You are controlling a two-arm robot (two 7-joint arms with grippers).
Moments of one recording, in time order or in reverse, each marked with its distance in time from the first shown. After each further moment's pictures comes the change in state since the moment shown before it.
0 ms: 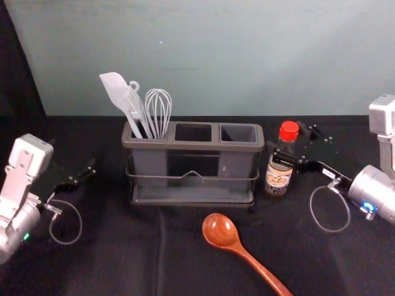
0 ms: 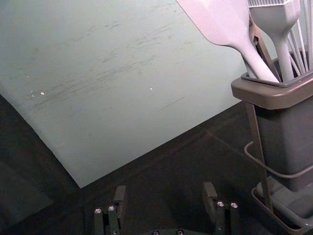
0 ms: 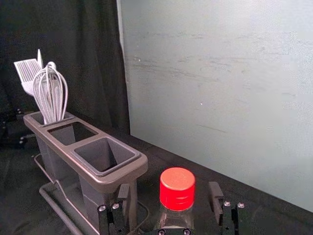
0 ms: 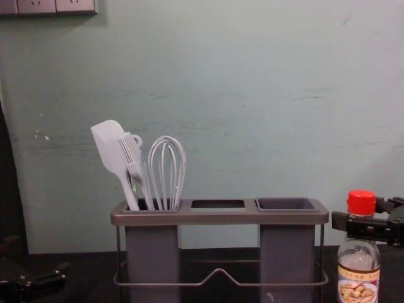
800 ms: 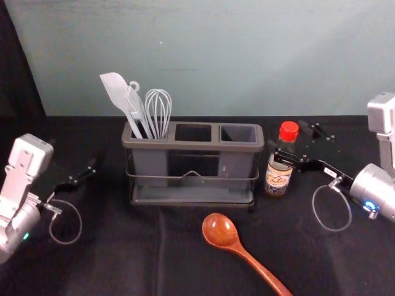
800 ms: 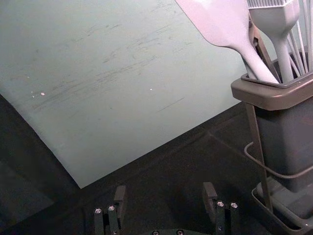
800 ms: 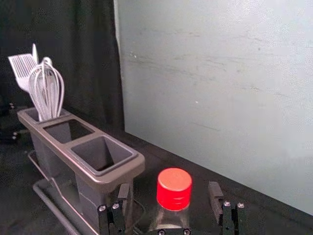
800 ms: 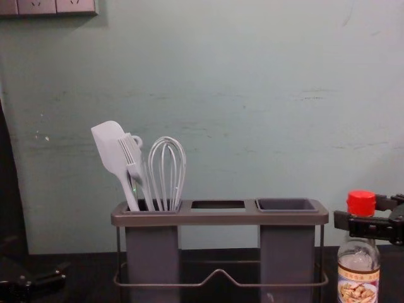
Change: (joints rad) left arm 0.000 0.000 0.000 0.000 0.000 0.000 0.000; right arm -0.009 0.011 0.001 -0.033 -0.024 0.023 -0.031
